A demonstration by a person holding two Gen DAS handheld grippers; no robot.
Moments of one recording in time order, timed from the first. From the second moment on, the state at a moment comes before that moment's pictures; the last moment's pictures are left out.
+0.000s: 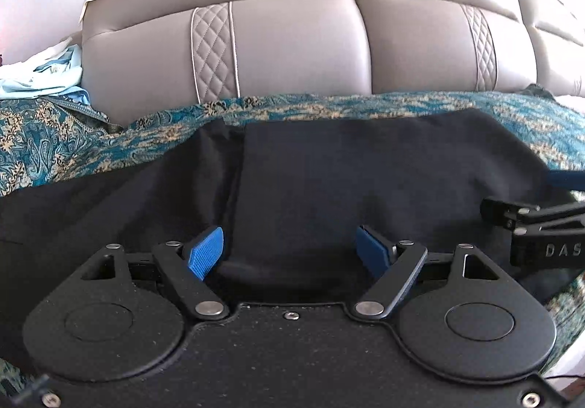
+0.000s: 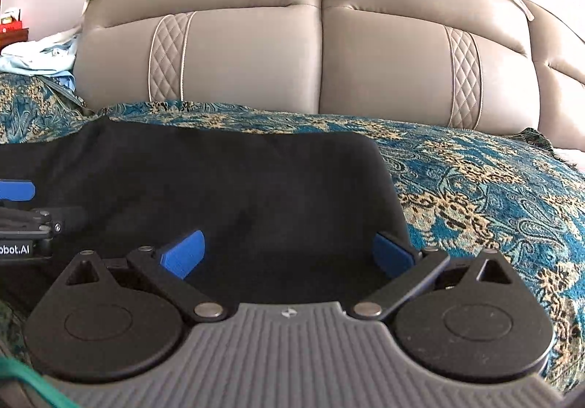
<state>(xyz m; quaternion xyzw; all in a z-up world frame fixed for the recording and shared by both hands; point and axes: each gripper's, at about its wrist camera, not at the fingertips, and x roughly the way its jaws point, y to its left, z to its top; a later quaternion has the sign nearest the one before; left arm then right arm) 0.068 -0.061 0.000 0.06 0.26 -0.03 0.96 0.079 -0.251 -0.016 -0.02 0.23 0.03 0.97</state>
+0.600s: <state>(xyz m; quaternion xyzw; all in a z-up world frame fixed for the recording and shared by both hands) 0.070 -0.041 -0.021 0.03 0.23 -0.04 0.97 0.083 -0.252 -0.031 -0.03 0.19 0.04 0.98</state>
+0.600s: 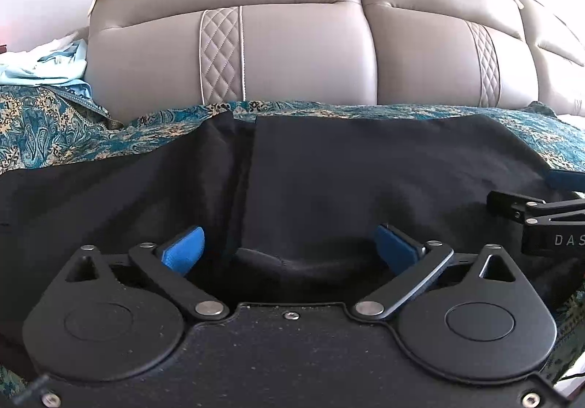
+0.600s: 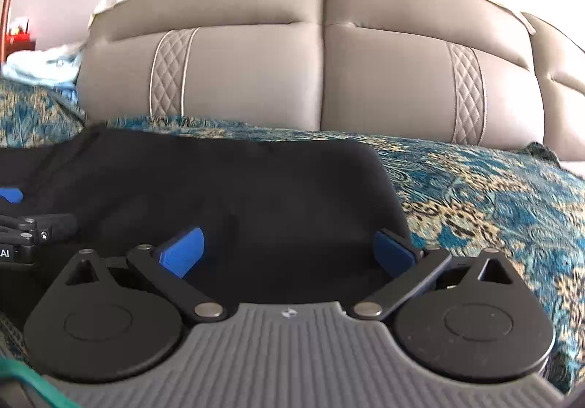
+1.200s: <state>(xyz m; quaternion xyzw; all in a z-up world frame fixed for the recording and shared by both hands) 0.064 -0.027 0.001 0.03 0.24 -0.04 0.97 0.085 -0.275 0.043 0.07 0.20 0.06 0.98</state>
